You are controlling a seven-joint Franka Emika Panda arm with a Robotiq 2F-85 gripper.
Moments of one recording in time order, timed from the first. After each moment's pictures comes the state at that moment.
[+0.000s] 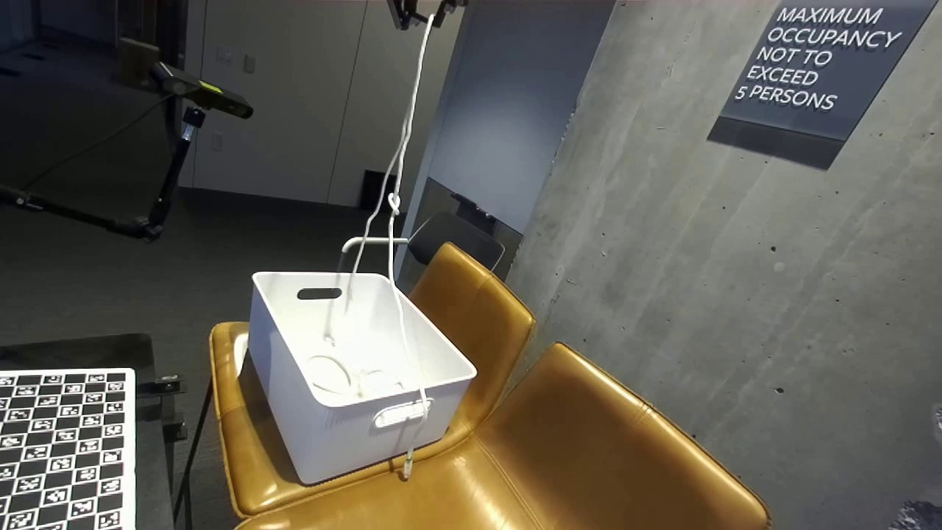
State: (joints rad) arm 0.40 0.37 0.17 -0.96 -0.62 1.58 -0.16
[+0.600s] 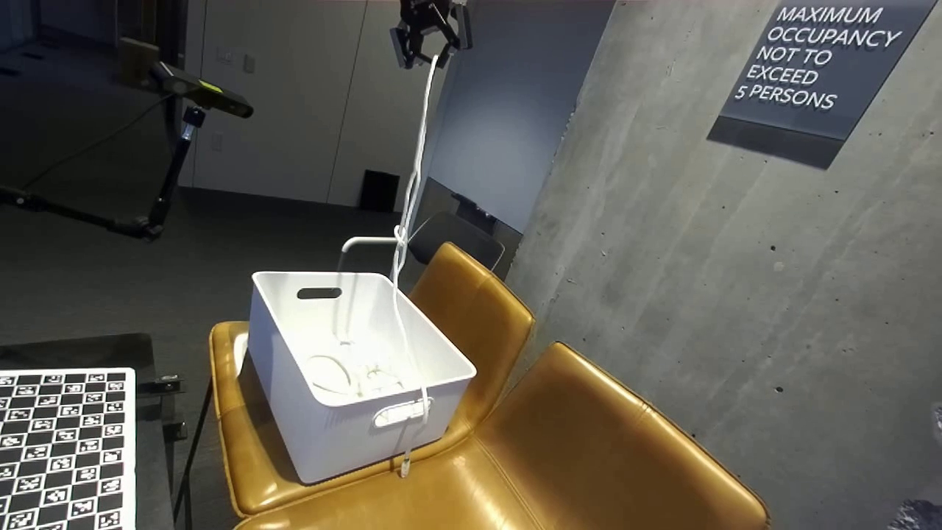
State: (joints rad) arm 0.35 0.37 0.18 -1.07 -0.61 1.60 -0.15
